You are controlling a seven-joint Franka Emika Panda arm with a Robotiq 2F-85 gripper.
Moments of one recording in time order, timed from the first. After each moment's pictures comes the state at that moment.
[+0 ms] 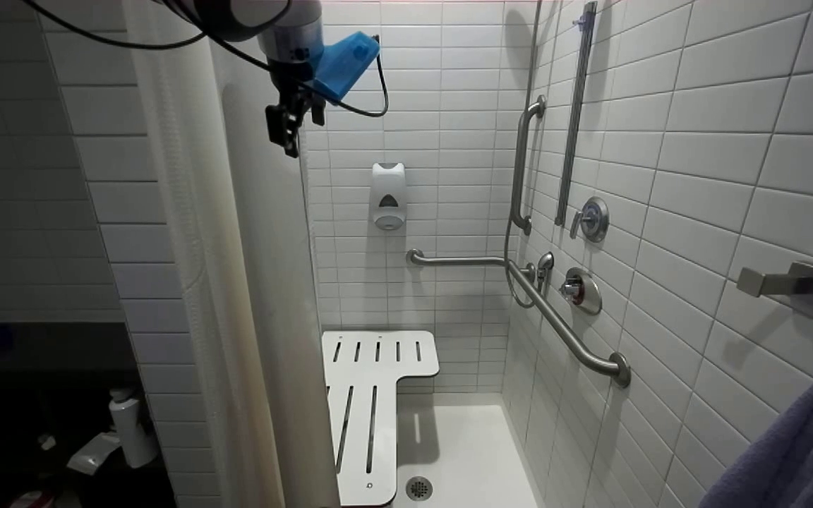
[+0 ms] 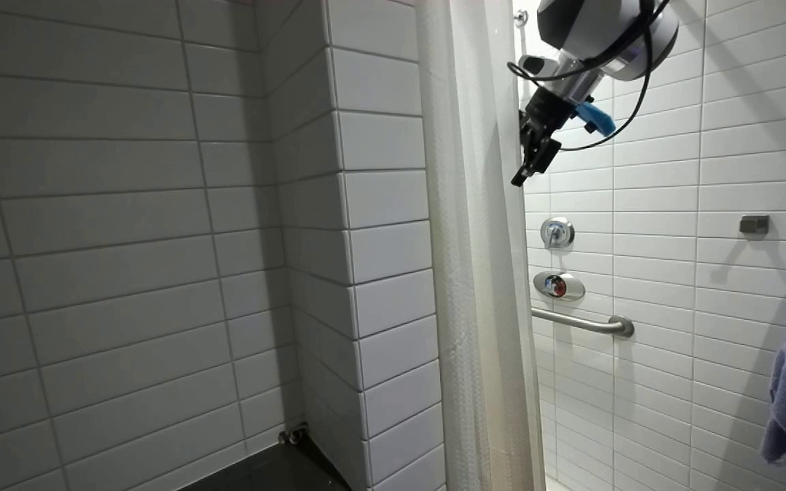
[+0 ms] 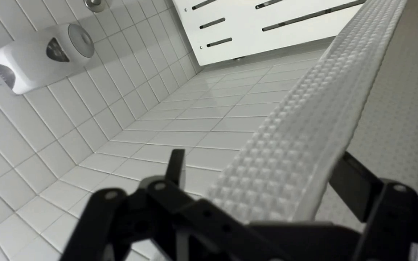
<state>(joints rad) 0.05 -0.21 -0.22 -2.07 0.44 2.45 -1.84</state>
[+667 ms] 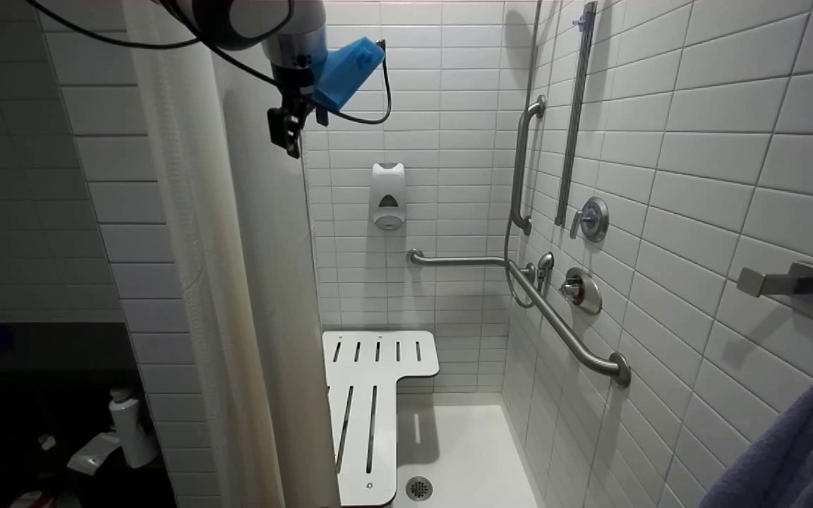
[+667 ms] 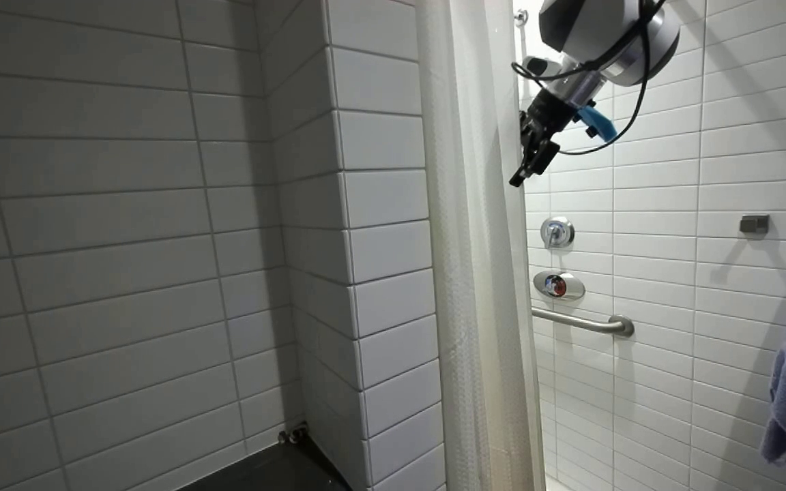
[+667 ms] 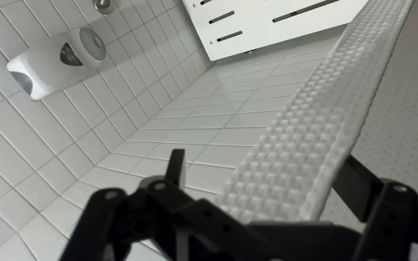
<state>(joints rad) 0.05 -0.21 -0.22 -2.09 0.50 2.50 -1.84</state>
